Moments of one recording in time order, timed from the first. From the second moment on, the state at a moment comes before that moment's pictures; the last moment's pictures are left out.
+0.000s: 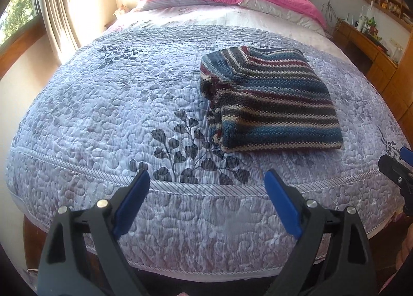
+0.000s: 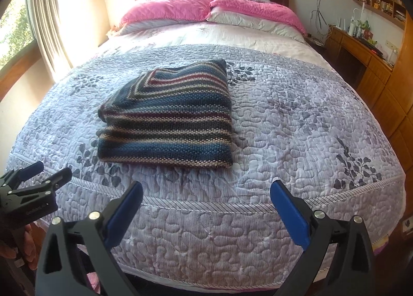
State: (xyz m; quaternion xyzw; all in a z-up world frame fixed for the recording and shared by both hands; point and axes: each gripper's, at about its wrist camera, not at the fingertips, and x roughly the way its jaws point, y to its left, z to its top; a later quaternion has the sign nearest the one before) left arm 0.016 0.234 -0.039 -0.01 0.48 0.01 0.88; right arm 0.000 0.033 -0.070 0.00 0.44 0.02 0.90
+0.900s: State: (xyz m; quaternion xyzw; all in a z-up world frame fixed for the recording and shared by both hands) left arm 0.012 0.235 -0.043 -0.02 0.48 0.01 0.88; right arm -0.004 0.035 -0.076 -0.02 0.45 0.01 0.89
